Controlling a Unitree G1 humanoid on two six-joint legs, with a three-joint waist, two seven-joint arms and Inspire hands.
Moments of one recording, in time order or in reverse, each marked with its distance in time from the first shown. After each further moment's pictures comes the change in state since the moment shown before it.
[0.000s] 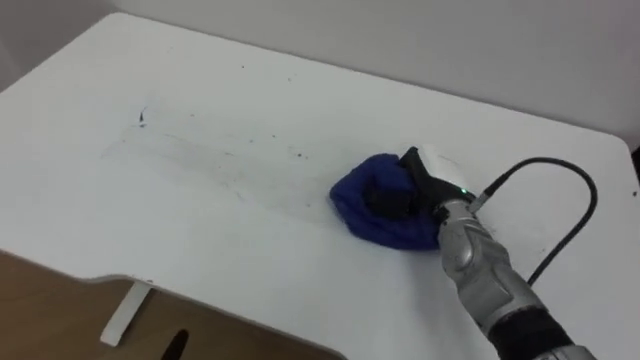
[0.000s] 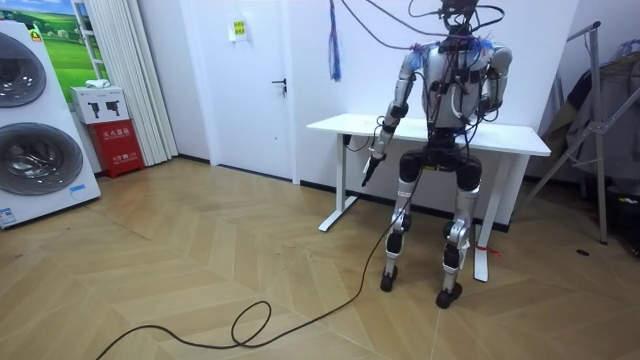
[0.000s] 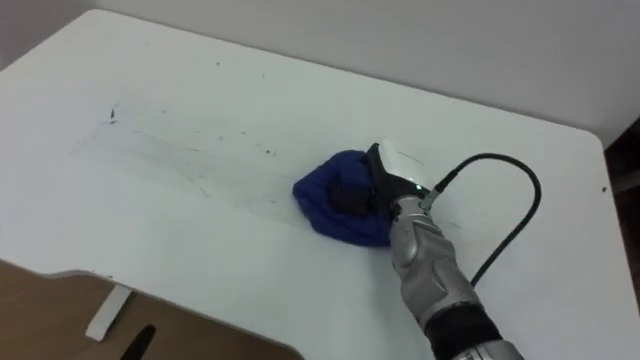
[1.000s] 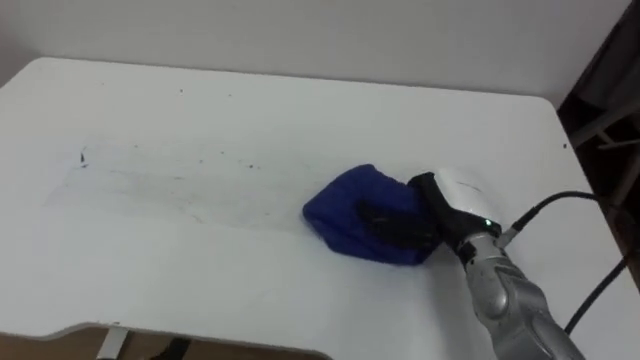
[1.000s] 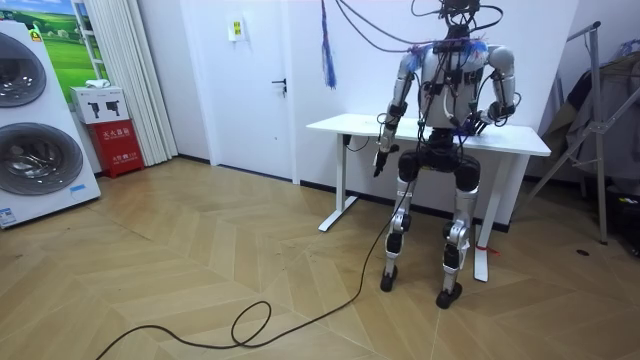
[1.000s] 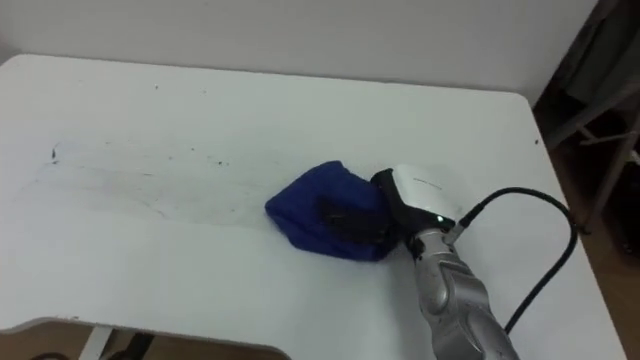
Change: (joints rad) left arm 0.003 -0.020 0.004 -0.062 -0.016 -0.045 -0.056; right arm 0.234 -0.096 -0.024 -0.323 -0.057 -0.020 0.089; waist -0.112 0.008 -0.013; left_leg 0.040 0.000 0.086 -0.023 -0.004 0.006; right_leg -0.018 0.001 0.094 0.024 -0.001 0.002
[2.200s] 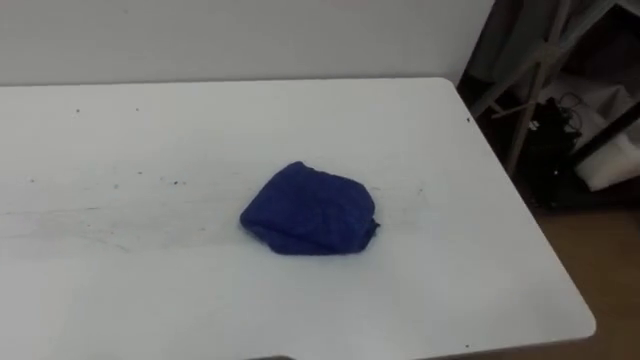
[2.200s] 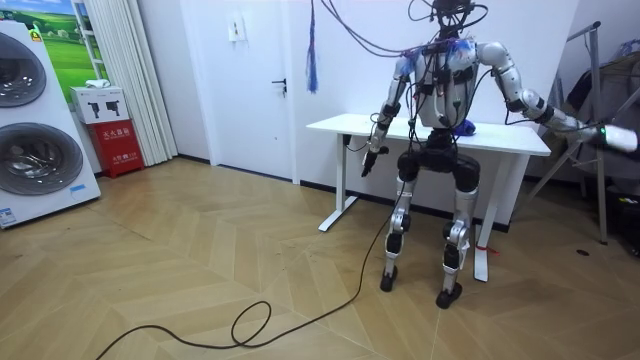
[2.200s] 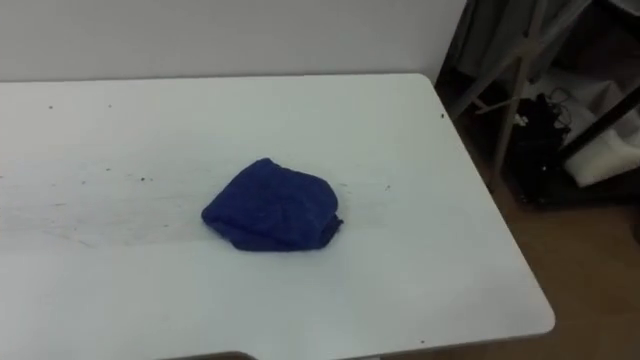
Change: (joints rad) left arm 0.176 0.103 0.293 -0.026 0.039 -0.002 -0.021; right arm 0.115 -0.242 -0.773 0.636 0.550 0.057 -0.259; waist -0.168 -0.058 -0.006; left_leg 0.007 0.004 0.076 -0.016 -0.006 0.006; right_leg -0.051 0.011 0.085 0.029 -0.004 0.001
